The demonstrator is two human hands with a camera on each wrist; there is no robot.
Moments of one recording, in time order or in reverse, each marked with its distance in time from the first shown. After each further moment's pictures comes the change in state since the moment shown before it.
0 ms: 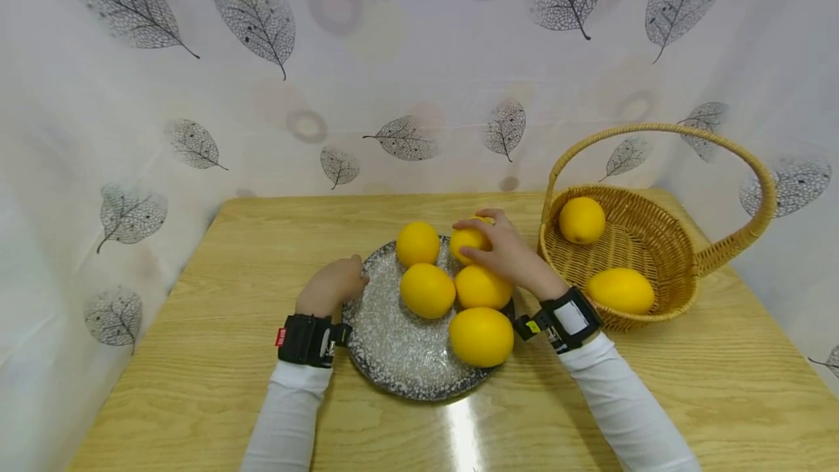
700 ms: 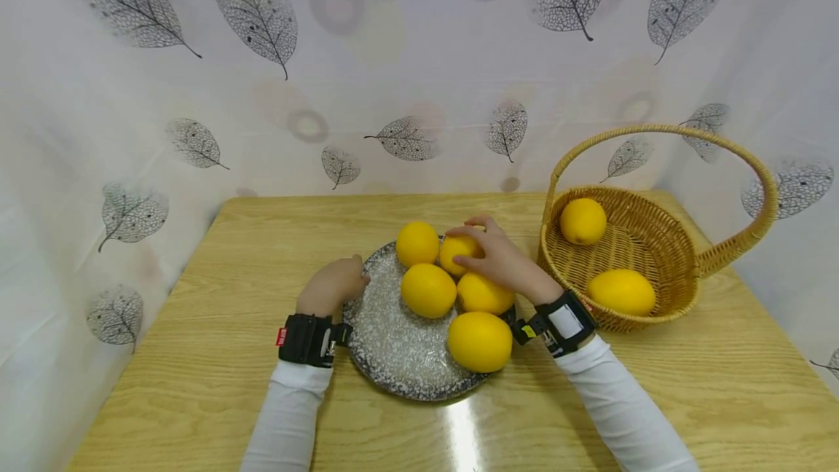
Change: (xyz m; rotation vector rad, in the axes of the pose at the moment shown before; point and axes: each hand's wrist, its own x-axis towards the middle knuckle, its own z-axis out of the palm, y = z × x) left_hand -0.002 0.000 -0.001 -0.003 -0.012 -0.015; right_hand 0.001 -0.004 0.010 0.017 -0.063 -0.045
